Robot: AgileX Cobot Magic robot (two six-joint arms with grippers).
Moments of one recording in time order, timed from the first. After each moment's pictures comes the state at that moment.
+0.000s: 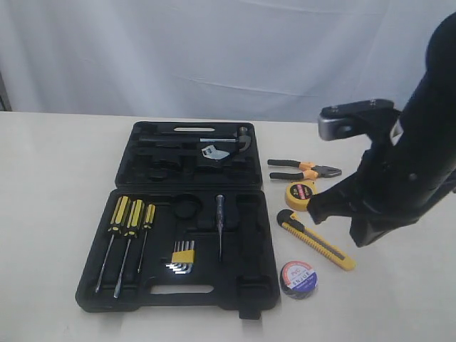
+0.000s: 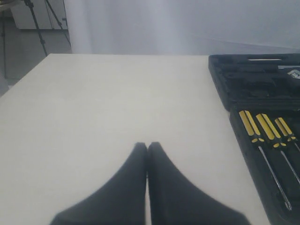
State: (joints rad) left arm 0.07 0.00 0.00 0.01 0.35 0.01; right arm 0.05 1.48 -1.12 0.00 1.13 0.14
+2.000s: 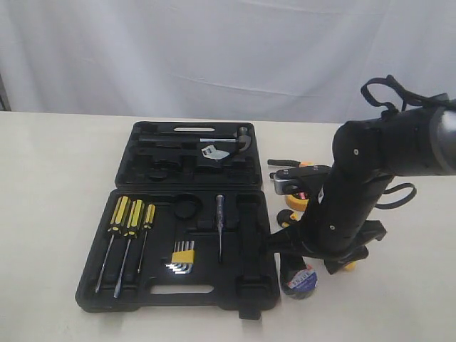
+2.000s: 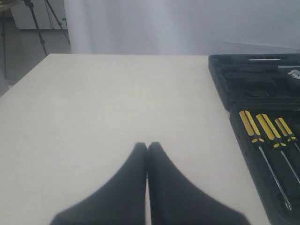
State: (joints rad) left arm 0.07 0.00 0.00 0.01 0.35 0.01; right arm 0.05 1.83 -1.05 0.11 0.77 0.10
